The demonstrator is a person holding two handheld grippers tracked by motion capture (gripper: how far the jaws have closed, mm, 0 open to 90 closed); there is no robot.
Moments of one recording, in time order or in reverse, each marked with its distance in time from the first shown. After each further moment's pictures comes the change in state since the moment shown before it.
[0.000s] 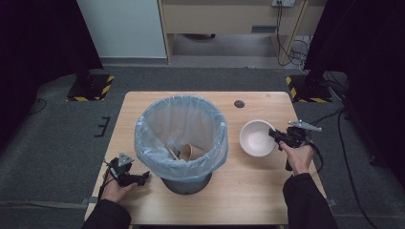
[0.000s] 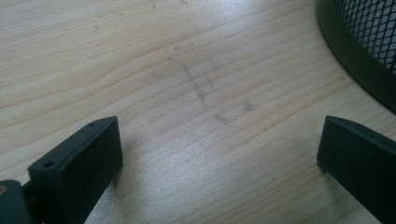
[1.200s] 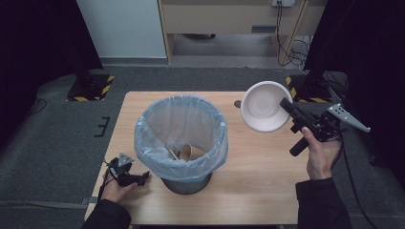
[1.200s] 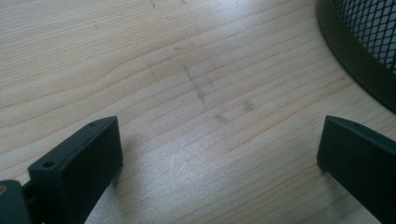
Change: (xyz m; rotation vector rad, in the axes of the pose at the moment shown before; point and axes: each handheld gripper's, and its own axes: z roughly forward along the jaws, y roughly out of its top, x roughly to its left) left arm 0.000 0.000 0.000 0.000 0.001 -0.002; right arm 0.060 0.081 -0.110 -0.521 0.312 0.037
